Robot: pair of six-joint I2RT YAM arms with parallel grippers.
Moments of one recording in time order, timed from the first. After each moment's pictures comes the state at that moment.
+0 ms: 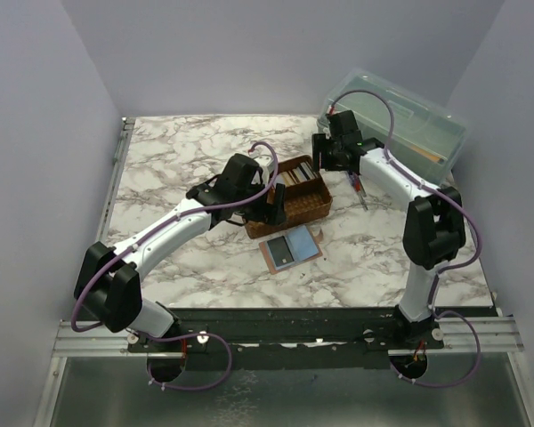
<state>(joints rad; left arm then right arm) -0.65 1.45 1.14 -0.45 0.22 -0.34 0.39 1.91 1.55 -0.47 0.08 0.27</state>
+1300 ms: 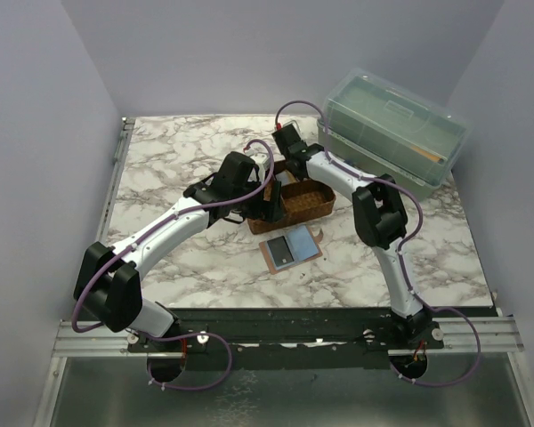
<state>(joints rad) -0.62 1.45 1.14 -0.45 0.22 -0.34 0.57 2.33 1.93 -0.52 0.55 -0.01</state>
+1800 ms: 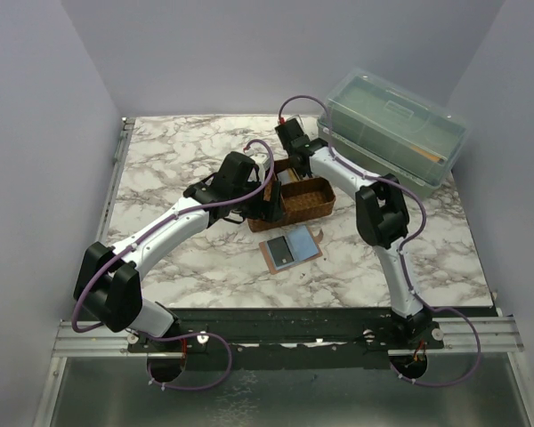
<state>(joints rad) -0.62 1.45 1.14 -0.45 0.22 -0.34 0.57 2.34 2.00 -0.57 0.58 -0.01</state>
